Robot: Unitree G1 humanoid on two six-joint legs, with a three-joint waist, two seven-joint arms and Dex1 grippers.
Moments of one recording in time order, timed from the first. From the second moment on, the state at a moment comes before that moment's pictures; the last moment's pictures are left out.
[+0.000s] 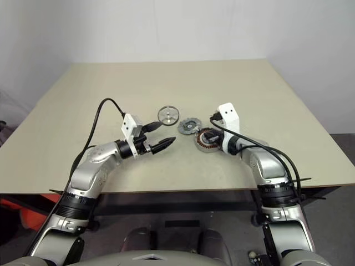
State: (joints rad) left arm -0.34 0.28 -0.09 0.02 -0.36 0.28 -0.78; right arm -0.44 -0.42 0.03 -0.03 0.29 0.86 0.51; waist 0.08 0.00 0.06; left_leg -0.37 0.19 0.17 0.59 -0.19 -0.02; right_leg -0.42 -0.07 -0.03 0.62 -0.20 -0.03
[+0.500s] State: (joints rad) left arm -0.34 0.28 -0.09 0.02 -0.36 0.28 -0.78; right arm -0.42 -0.43 0.04 -0.02 0.27 0.85 0.52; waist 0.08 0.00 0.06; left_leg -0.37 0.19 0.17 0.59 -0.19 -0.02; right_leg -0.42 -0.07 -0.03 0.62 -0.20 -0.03
